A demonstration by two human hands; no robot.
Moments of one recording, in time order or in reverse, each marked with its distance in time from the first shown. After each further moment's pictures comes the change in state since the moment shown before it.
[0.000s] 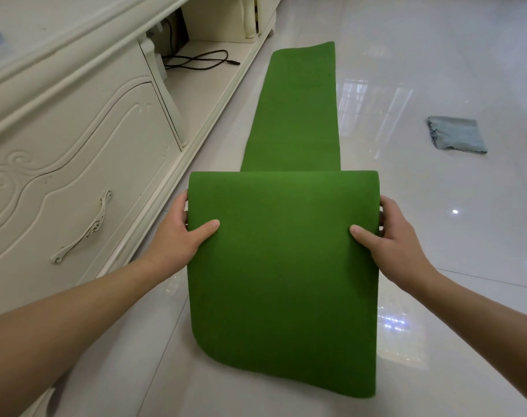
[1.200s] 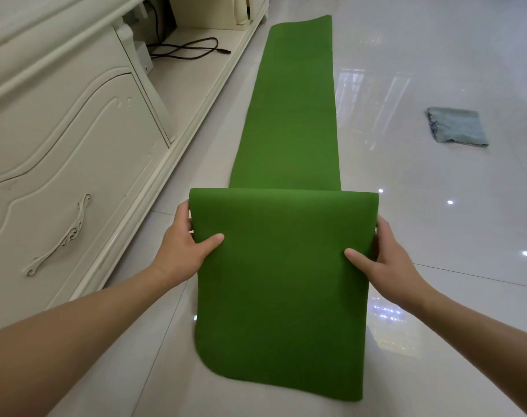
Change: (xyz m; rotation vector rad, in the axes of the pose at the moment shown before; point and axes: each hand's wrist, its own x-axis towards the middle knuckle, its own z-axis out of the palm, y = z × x) left_hand 0.020 -0.035 0.024 0.126 0.024 -0.069; right_hand -0.002 0.041 -0.001 -0.101 -0.137 0.117
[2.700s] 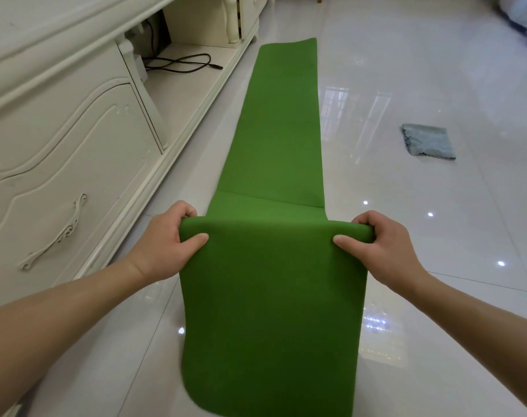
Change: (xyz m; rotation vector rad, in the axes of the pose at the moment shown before) left_hand -0.023 0.041 -0.026 0.335 -0.045 0.317; right_hand -0.013 -0.041 -0.021 -0.144 0.220 -0.132
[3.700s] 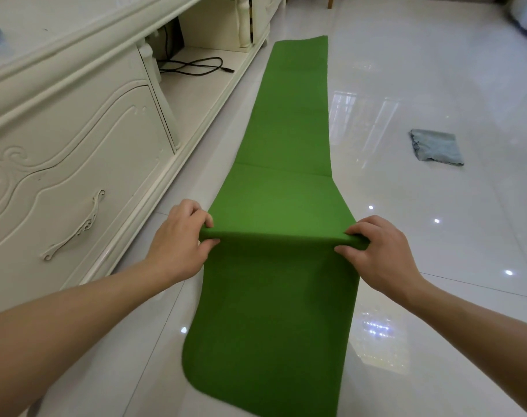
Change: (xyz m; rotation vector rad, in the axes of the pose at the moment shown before) left_hand -0.005 -0.006 0.010 0.387 0.024 0.000; right_hand 0.002 0.007 0.014 -0.502 0.026 -0.232
